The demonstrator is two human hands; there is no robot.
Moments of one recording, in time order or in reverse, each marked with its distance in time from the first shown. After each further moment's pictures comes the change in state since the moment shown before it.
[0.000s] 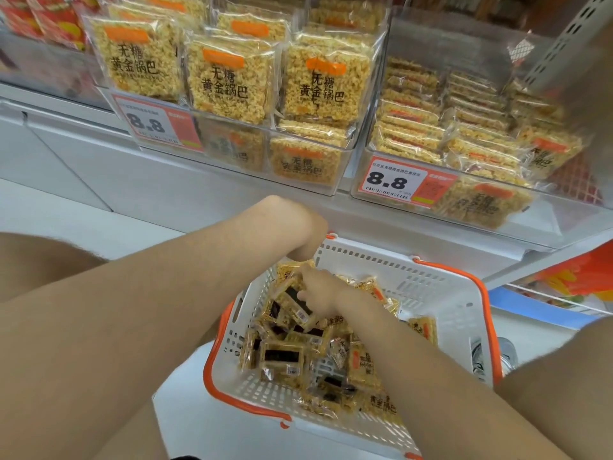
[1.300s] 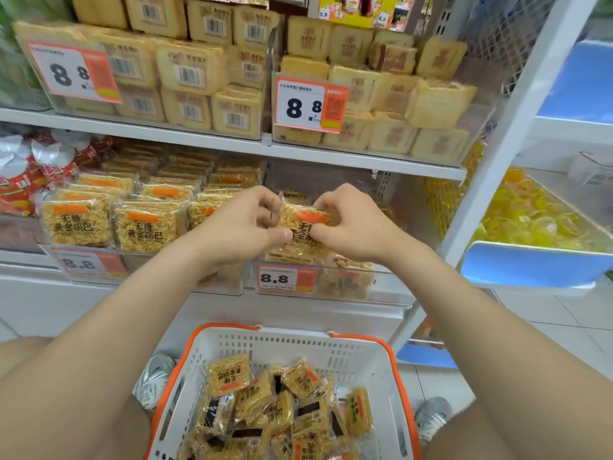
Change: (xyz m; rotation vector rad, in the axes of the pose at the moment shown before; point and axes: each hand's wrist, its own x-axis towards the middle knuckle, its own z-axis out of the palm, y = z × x) left_hand -0.109 0.010 -0.126 -1.155 0.837 0.237; right_hand -0.240 -0.002 -0.251 -0.032 0.896 -0.197
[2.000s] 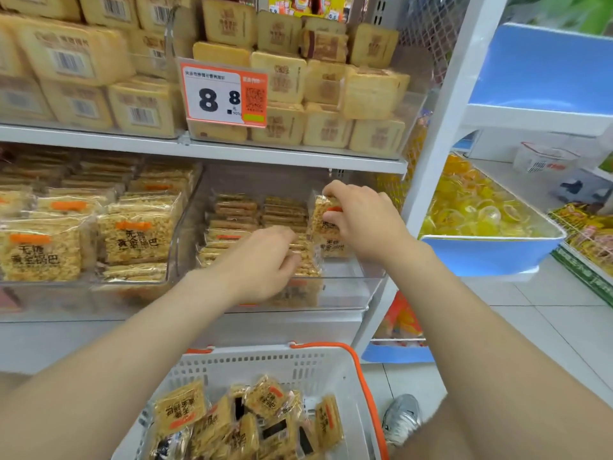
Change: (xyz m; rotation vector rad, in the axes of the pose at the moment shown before) left_hand 0.055 0.014 0.113 0.694 -0.152 0.311; right_hand -0.006 0.112 -0.031 -0.449 0.225 0.069
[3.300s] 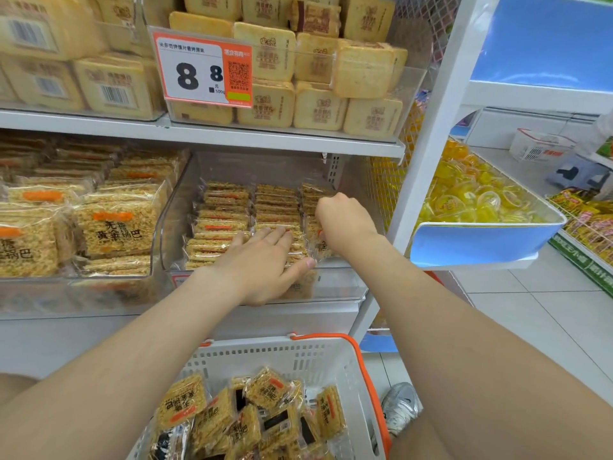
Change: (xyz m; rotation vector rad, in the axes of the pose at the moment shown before) left_hand 0.016 0.000 0.034 0.159 -0.246 -0.053; right_hand 0.011 -0.008 0.045 -0.194 -0.213 0.116
